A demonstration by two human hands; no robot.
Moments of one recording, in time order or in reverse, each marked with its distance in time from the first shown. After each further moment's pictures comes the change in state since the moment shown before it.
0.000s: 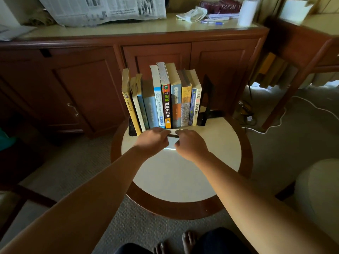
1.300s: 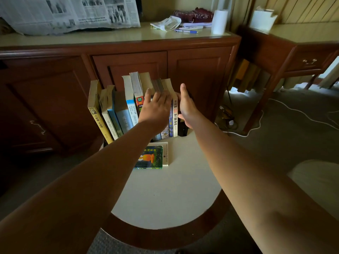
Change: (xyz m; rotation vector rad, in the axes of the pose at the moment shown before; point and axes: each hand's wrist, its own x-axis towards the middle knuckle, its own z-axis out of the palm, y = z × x) left_hand 0.152 0.045 -0.023 0.531 -0.010 -0.040; right_hand 0.112 0.042 -0.096 1.202 0.033 0.546
